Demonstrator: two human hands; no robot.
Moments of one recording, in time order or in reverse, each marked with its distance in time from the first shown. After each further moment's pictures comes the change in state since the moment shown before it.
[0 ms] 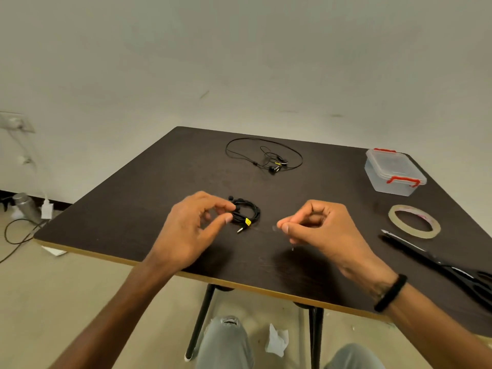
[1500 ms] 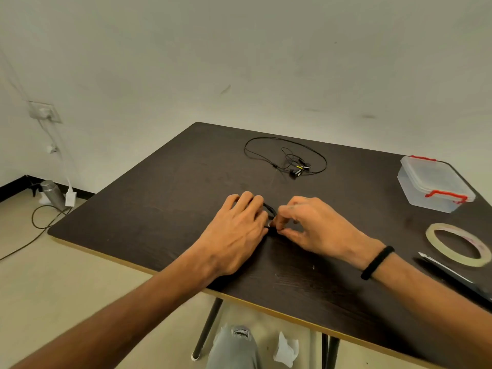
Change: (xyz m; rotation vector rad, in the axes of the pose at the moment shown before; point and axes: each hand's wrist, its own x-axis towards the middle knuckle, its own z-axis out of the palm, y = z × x) left_hand 0.038 -0.010 0.047 0.830 -0.202 0.361; right_hand 0.082 0.006 0.019 -0.978 -0.429 -0.546
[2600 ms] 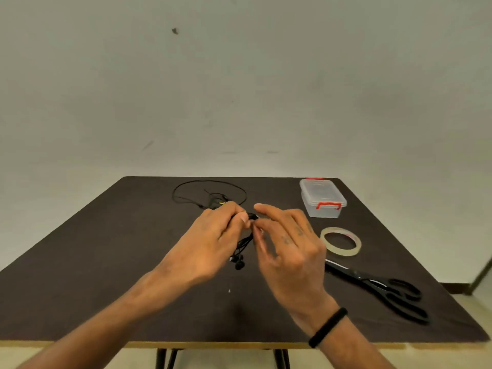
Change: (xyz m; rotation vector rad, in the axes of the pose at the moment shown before) left_hand 0.058 0.088 -0.144 -1.056 -0.029 -0.200; right_hand -0.104 -0.048 -0.047 -0.287 1.120 0.189
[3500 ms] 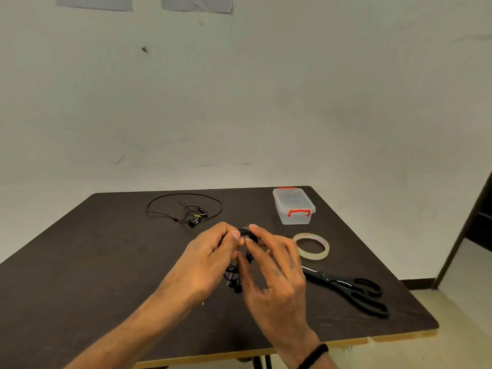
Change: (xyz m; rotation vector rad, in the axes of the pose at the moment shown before) left_hand 0.001 0.014 0.039 -0.213 0.001 -0.115; right_hand -0.038 0.011 -0.019 0.078 0.060 0.133
